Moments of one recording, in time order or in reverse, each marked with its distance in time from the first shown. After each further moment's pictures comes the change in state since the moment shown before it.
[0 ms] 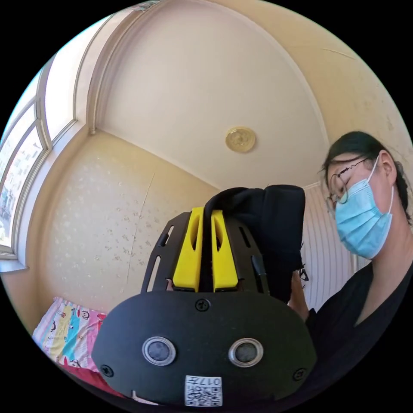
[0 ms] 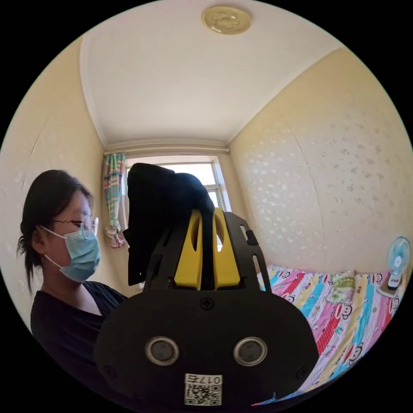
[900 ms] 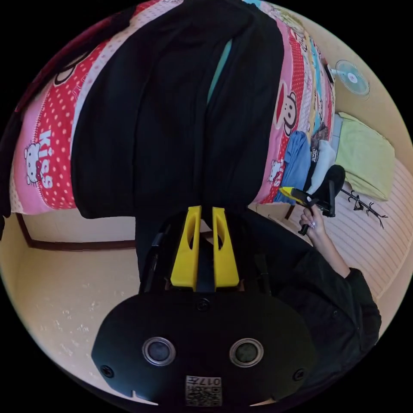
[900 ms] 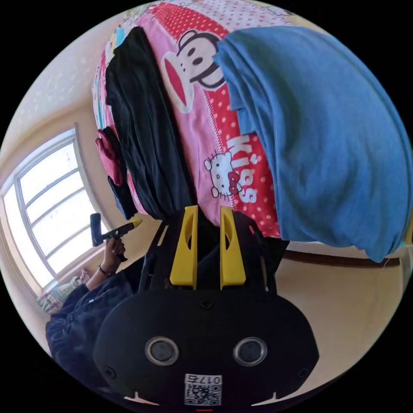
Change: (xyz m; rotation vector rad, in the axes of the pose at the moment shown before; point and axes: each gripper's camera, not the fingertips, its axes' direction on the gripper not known) left arm -0.246 0.664 0.012 -1.952 -0.300 -1.013; right arm 0.546 0.445 -0.070 -1.216 0.290 1.289
